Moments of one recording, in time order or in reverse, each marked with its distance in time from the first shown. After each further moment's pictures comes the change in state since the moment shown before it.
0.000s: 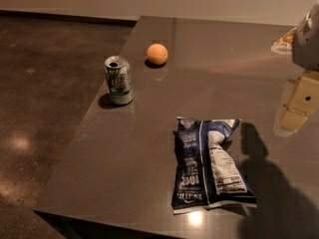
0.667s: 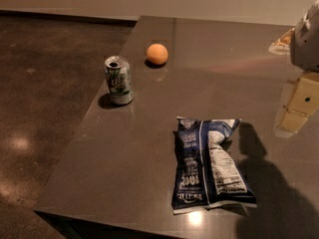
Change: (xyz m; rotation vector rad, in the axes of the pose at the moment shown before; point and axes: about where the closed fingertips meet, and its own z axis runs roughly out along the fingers) arm -0.003 0.001 0.002 -0.006 0.005 -0.028
